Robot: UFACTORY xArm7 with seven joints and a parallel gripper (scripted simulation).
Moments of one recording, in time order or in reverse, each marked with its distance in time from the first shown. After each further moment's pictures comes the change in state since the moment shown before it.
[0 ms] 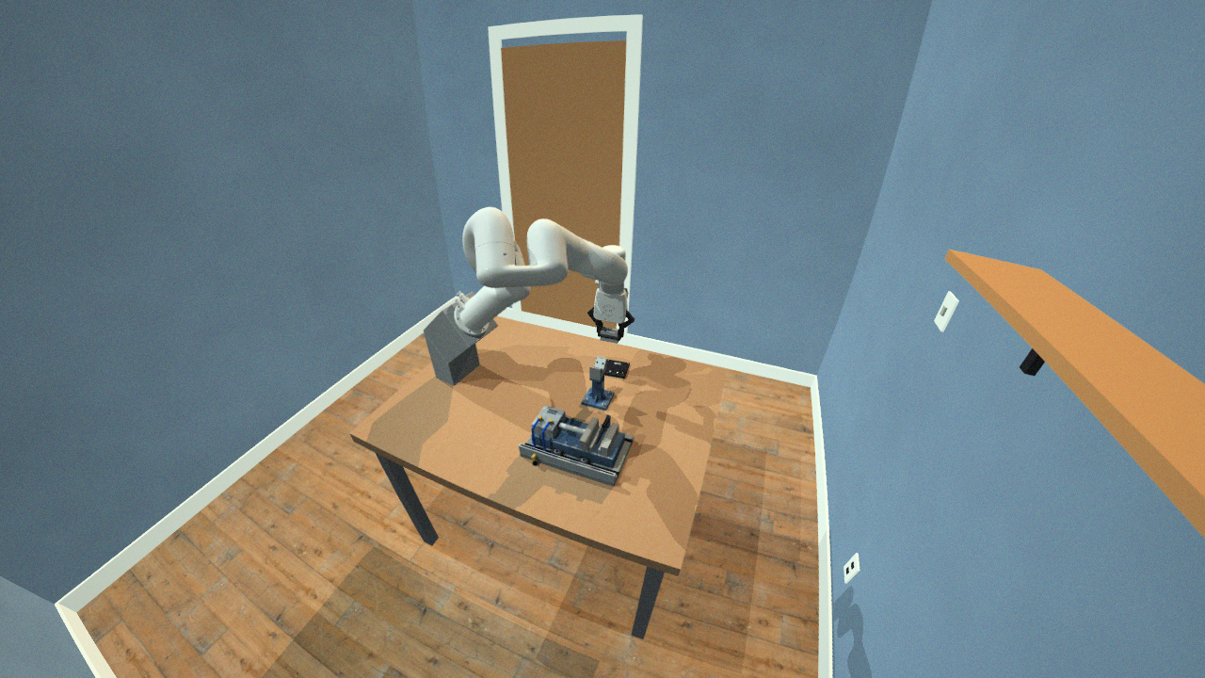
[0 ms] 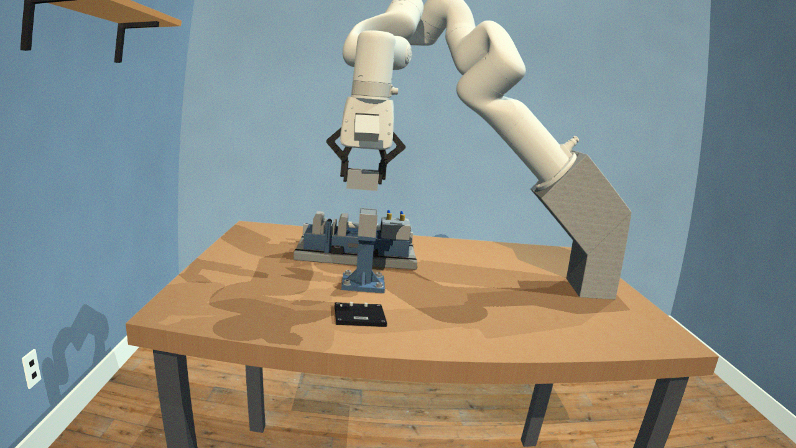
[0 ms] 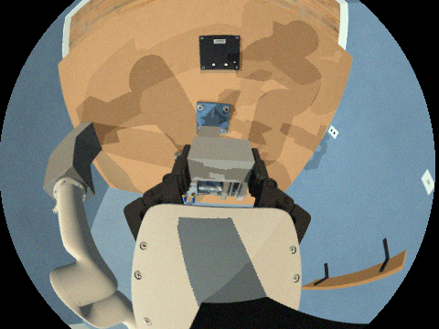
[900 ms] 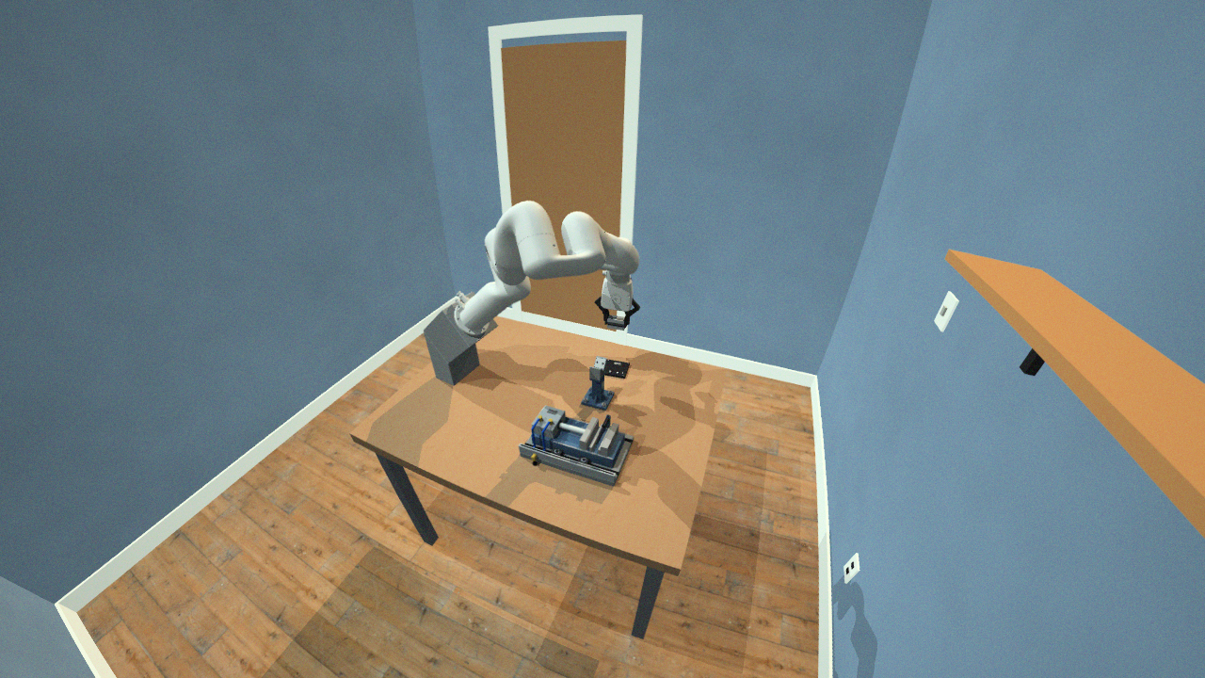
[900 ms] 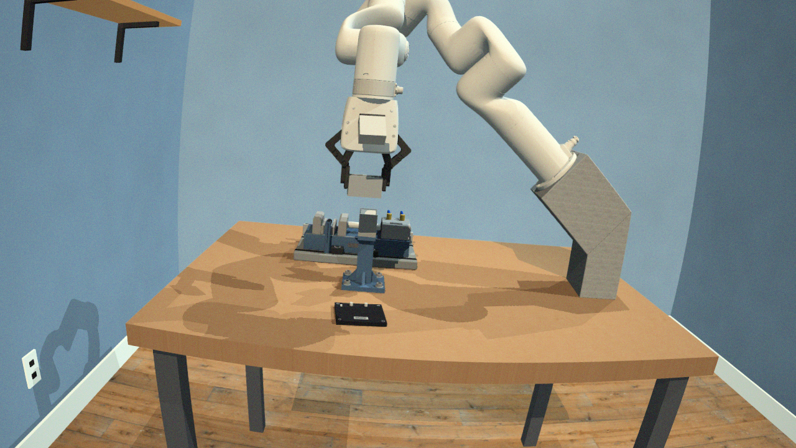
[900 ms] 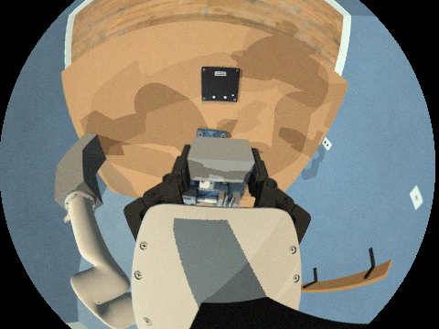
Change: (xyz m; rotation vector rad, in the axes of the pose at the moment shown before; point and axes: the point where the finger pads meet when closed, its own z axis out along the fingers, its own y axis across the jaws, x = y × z) arm 0.081 -0.002 -0.002 0.001 0.015 -0.044
